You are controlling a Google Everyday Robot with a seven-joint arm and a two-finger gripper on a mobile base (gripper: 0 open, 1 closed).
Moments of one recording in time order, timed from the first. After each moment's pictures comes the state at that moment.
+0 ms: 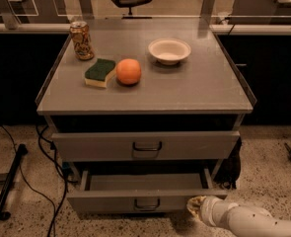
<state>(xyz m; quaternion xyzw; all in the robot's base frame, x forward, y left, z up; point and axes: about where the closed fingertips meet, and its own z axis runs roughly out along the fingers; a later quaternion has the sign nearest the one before) 0.450 -0.192 0.393 -0.59 0.74 0.01 0.34</state>
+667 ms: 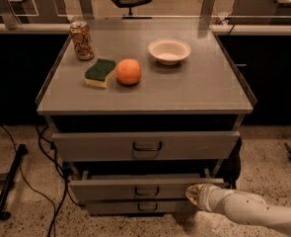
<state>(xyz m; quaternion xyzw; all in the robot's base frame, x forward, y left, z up) 0.498 -0.194 0.394 -0.59 0.73 -0.01 0.35</state>
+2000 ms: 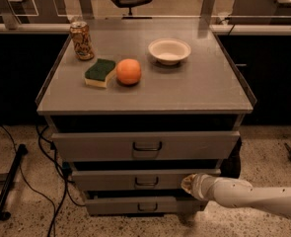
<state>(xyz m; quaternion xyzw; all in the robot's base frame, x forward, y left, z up) 0.547 -0.184 0.385 -0.60 0.72 -0.02 0.35</state>
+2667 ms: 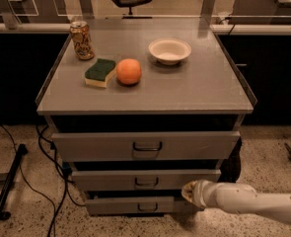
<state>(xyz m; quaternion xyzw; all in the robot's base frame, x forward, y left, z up) 0.518 -0.182 0.383 -0.61 0.72 0.00 0.33</state>
